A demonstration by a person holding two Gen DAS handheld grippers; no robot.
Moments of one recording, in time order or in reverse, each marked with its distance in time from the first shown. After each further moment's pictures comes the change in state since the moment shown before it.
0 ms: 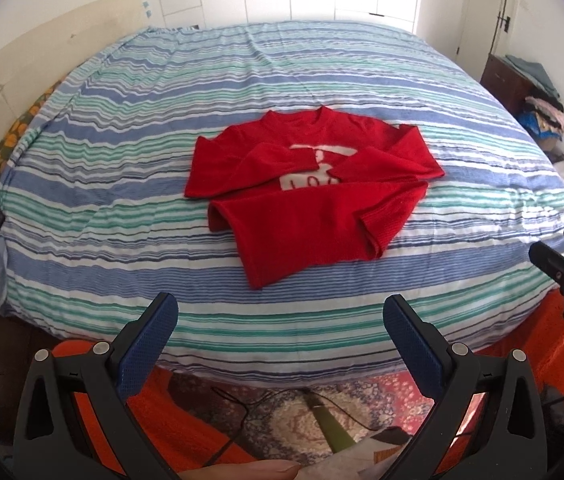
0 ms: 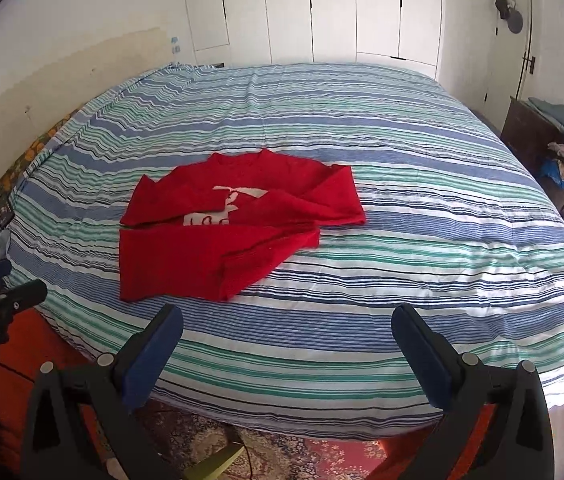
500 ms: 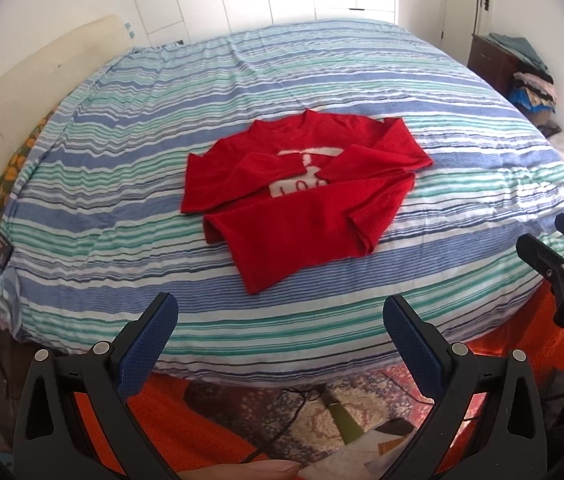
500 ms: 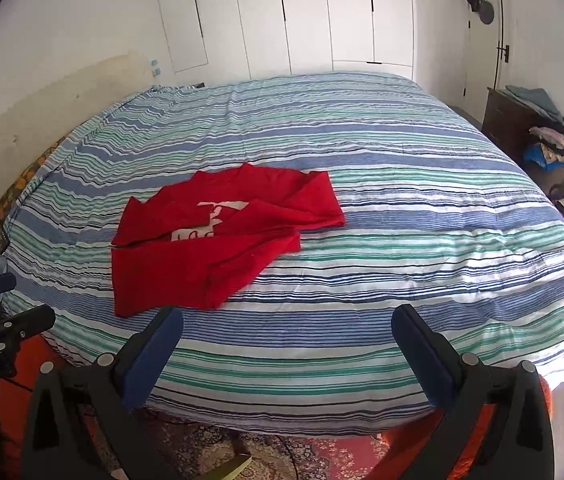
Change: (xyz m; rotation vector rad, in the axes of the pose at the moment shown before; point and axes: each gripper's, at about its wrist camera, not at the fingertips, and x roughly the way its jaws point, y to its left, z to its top) left arm -0.016 -0.021 0.002 0.096 -0.022 0.061; right arm -0.015 -0.008 -0.014 0.083 -0.079 0.022
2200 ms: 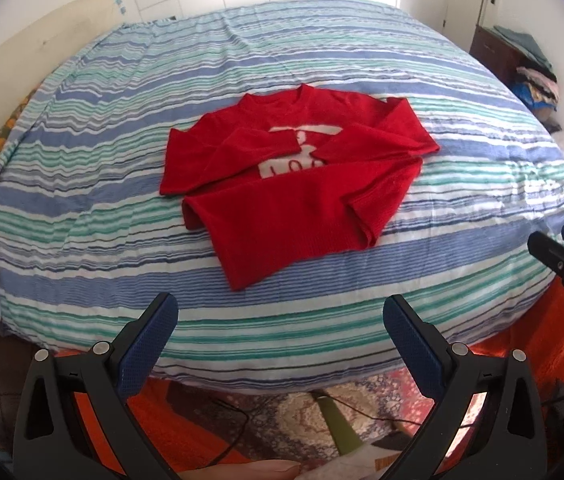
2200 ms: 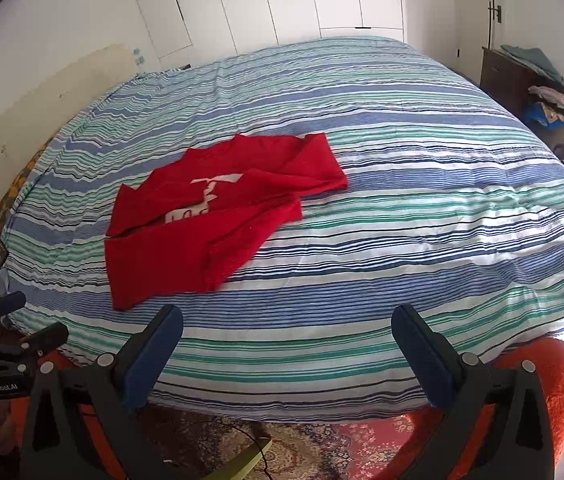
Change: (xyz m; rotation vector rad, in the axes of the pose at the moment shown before) left arm 0.047 0.003 0.008 -0.052 0.076 -0.074; right arm 0.038 -0.017 -0.001 0.095 0.133 -0.024
